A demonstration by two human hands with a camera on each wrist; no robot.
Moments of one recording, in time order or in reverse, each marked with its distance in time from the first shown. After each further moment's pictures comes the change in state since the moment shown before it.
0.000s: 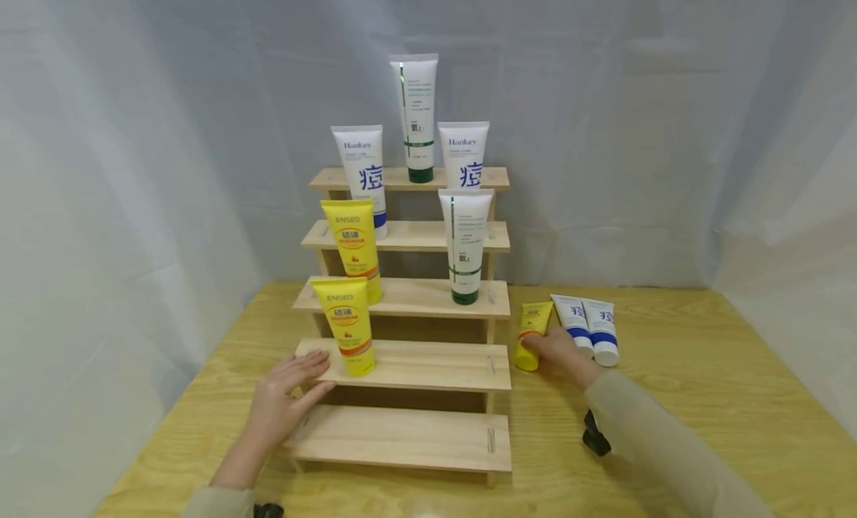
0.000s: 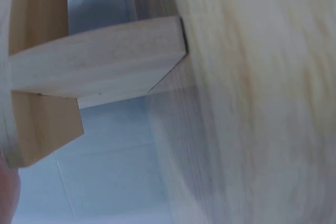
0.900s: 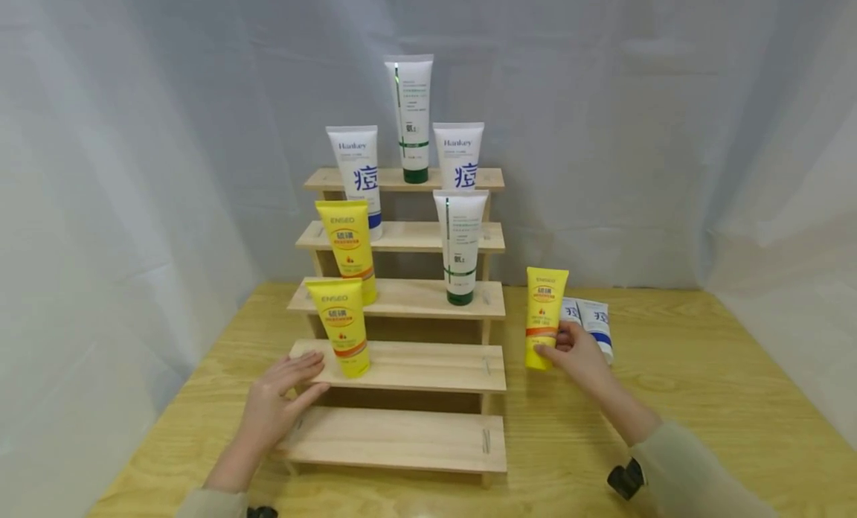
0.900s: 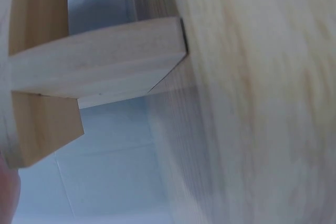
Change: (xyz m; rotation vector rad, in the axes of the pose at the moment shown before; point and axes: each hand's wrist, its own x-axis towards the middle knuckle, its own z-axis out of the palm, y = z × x) left_hand 0.000 0.002 0.000 -0.021 -0.030 -0.046; right_hand -0.068 -0.007 -0.021 0.099 0.159 -0.307
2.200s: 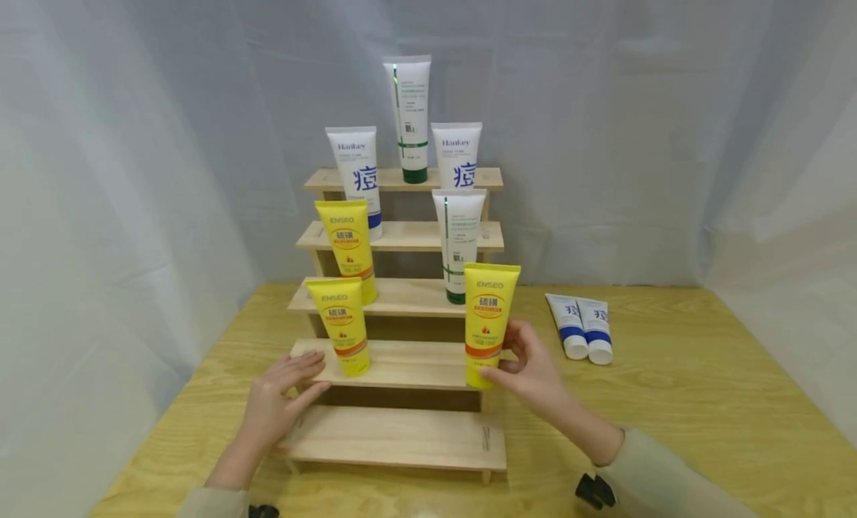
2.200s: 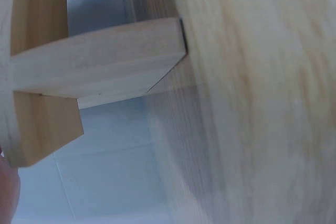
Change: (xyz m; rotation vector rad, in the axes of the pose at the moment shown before) left_hand 0.000 -0.001 0.001 0.014 0.042 0.046; right_hand -0.049 -0.062 0.048 0.392 -0.138 -0.345
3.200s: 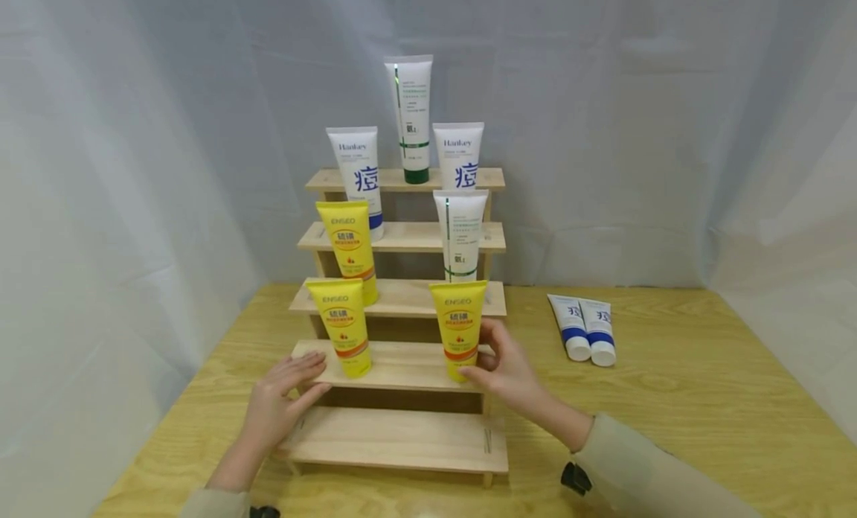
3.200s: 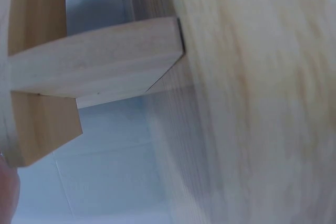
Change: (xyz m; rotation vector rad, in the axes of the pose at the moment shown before) left_hand -0.001 -0.001 0.001 -0.009 0.001 -0.005; right_hand 0.021 0.022 0.021 0.030 -0.112 -0.145
